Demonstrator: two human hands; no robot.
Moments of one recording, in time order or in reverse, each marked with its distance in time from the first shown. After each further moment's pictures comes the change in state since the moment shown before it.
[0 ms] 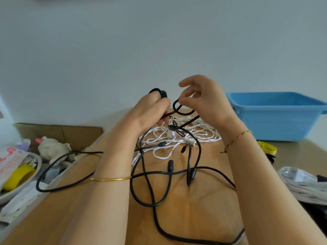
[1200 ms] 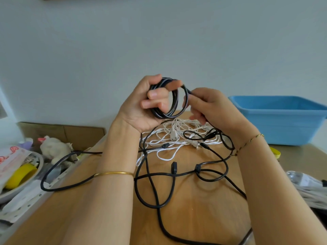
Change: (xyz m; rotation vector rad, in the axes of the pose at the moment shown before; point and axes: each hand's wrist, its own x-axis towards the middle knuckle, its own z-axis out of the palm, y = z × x) left_hand 0.007 -0.005 -0.021 -1.520 -0.793 0.005; right_hand -0.006 -0.002 -0.004 0.117 -0.181 0.032
